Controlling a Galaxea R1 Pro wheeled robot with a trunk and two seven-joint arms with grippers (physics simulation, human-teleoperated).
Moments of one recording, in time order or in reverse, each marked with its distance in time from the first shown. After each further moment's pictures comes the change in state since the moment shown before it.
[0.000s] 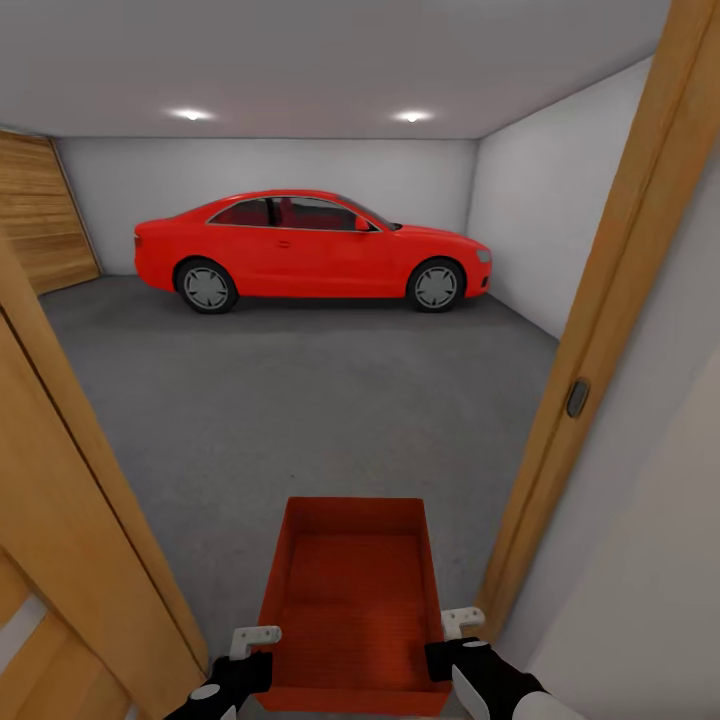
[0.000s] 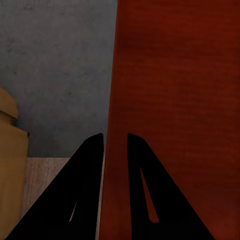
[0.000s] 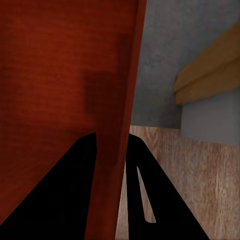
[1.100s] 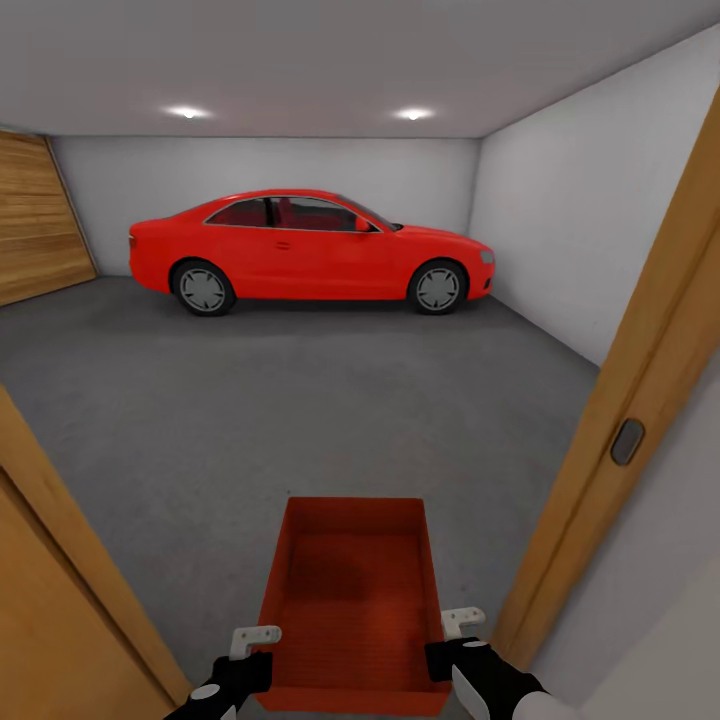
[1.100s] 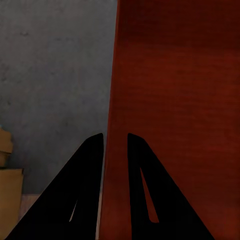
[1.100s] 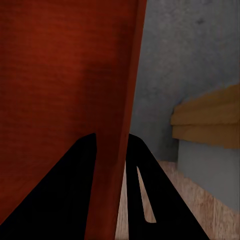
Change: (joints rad) left arm 0.000 0.000 0.000 0.000 0.000 0.000 0.000; right arm 0.000 0.000 0.000 0.000 0.000 0.000 0.000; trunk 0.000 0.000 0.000
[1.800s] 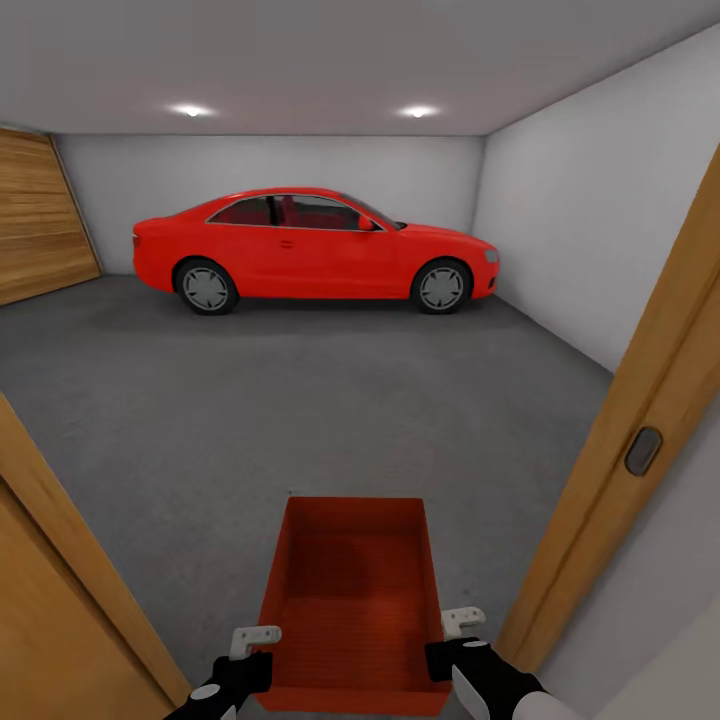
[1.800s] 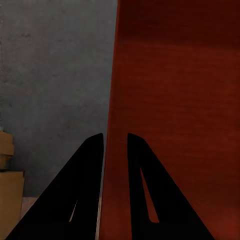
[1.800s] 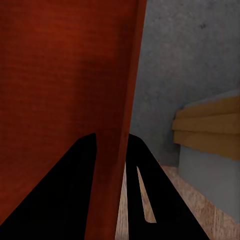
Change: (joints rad) left arm 0.000 0.000 0.000 0.000 0.000 0.000 0.000; right arm 0.000 0.000 0.000 0.000 0.000 0.000 0.000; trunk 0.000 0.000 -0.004
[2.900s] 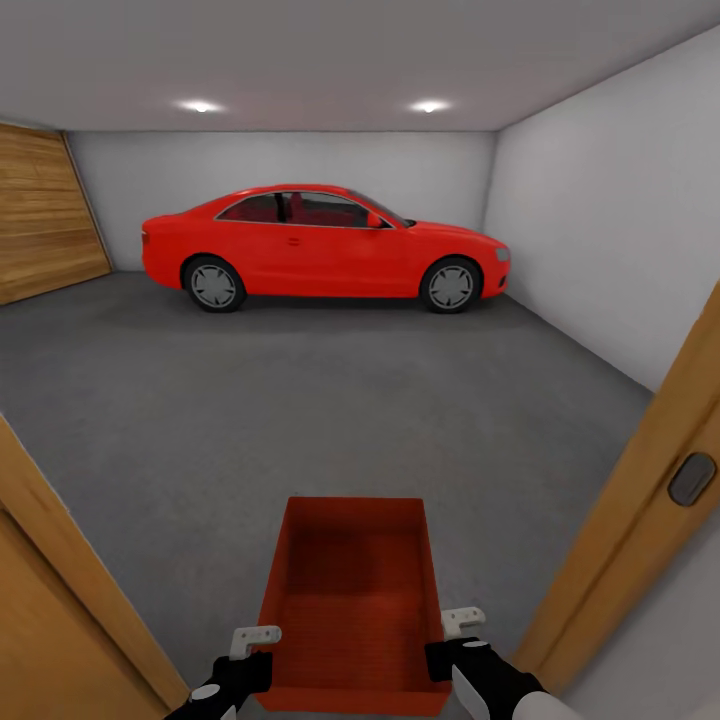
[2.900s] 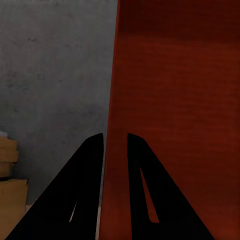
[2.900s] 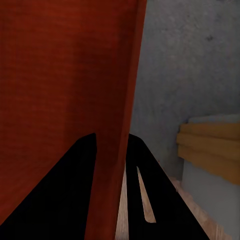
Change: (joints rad) left arm 0.000 0.000 0.000 0.000 0.000 0.000 0.000; right arm 0.000 0.000 0.000 0.000 0.000 0.000 0.000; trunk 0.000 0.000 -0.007
